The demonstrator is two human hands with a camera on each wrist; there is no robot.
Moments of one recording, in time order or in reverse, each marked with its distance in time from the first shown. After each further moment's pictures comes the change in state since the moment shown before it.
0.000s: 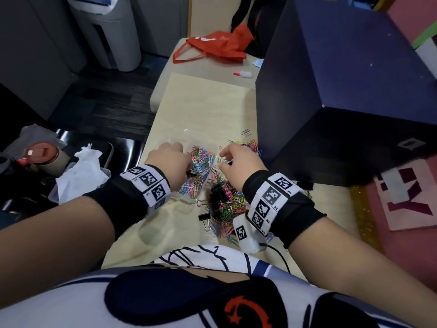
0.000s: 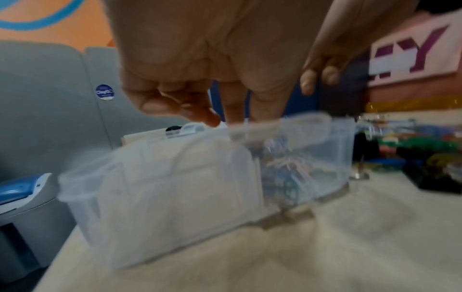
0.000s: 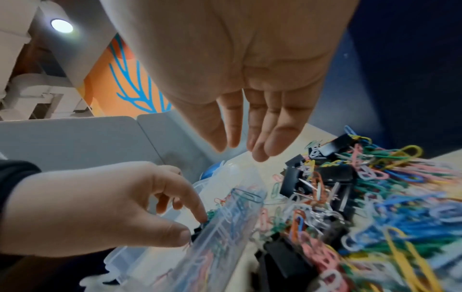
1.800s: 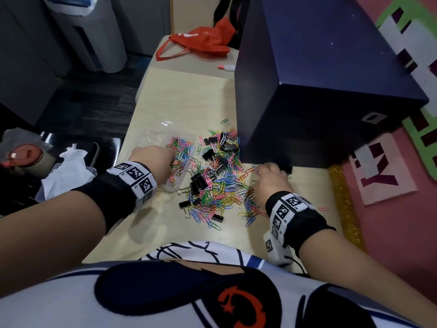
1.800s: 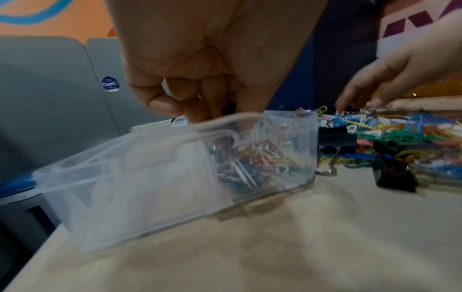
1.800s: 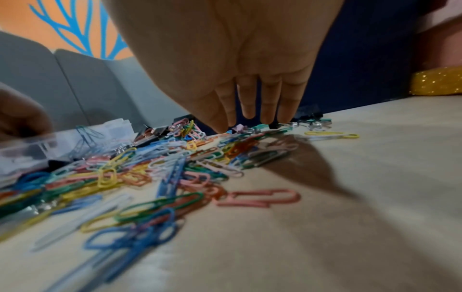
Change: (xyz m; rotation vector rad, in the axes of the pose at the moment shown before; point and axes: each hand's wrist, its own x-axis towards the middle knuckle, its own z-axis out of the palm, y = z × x) left_hand -0.002 0.022 0.010 0.104 -0.018 -0.020; right_hand -0.045 0.133 0.006 -0.251 0.026 0.271
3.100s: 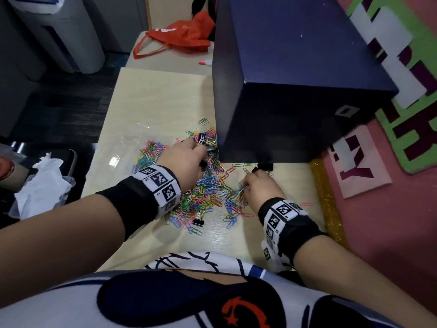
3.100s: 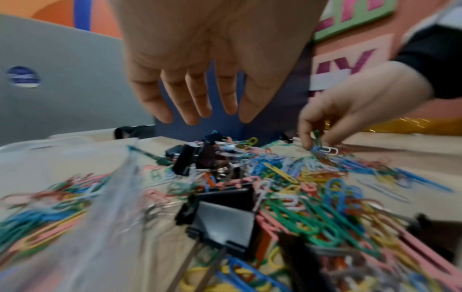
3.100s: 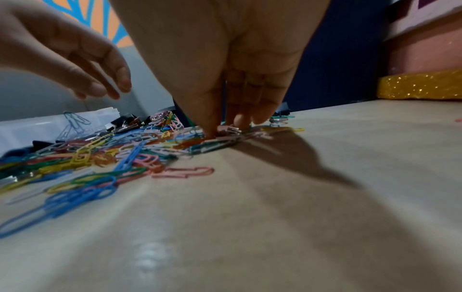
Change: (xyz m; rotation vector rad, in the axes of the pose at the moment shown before) left_hand 0.012 0.095 -0.022 -0.193 0.136 0.248; right_hand 0.001 0.037 0.008 0.023 0.026 -0.121
